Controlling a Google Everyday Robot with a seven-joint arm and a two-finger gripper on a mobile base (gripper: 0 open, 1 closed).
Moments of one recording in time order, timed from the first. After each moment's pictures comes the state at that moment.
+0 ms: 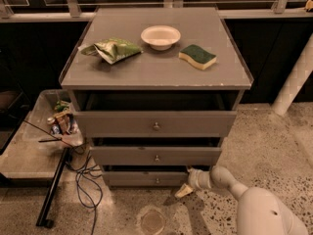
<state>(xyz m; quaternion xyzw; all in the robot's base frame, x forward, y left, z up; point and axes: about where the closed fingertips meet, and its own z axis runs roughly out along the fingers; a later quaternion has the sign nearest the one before) 0.653 -0.165 0.162 -0.54 0.72 0.16 0.39</state>
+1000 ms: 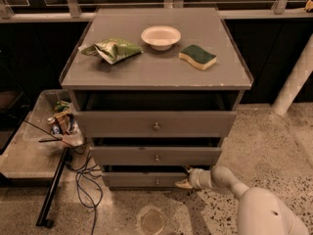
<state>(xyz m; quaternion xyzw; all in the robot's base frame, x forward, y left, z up) 0.653 -0.165 0.162 -0.54 0.72 0.16 0.39</state>
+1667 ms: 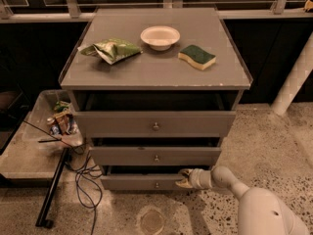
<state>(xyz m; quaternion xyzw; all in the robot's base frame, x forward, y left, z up) 0.653 -0.165 0.162 -0.54 0.72 0.16 0.39</state>
